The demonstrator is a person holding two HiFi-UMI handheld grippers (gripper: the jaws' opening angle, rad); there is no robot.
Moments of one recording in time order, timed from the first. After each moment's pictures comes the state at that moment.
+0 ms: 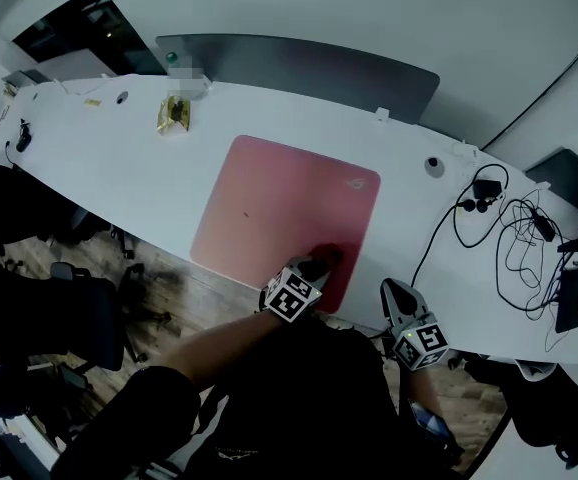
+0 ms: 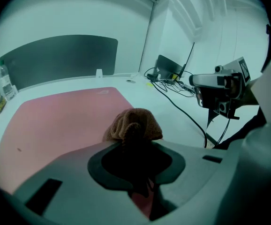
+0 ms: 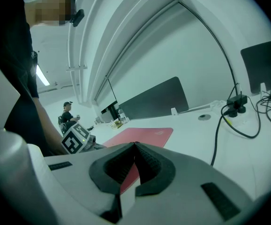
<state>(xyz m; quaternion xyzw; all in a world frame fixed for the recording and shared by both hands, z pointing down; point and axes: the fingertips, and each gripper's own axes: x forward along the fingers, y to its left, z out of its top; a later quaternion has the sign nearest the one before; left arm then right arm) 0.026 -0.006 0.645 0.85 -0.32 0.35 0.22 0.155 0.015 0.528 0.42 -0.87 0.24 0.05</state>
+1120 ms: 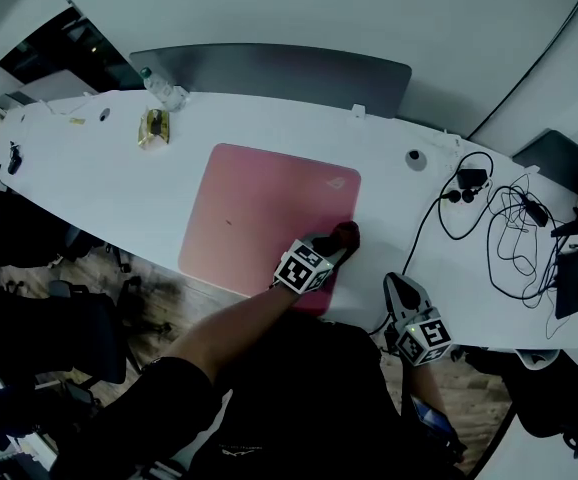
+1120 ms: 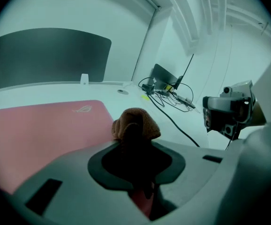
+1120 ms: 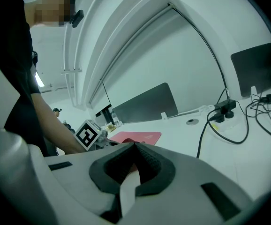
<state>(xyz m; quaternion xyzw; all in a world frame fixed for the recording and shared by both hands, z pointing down) 0.103 -0.071 0.629 0.89 -0.26 0.29 0.24 0.197 0.002 0.523 0.45 -0.86 0.23 0.03</state>
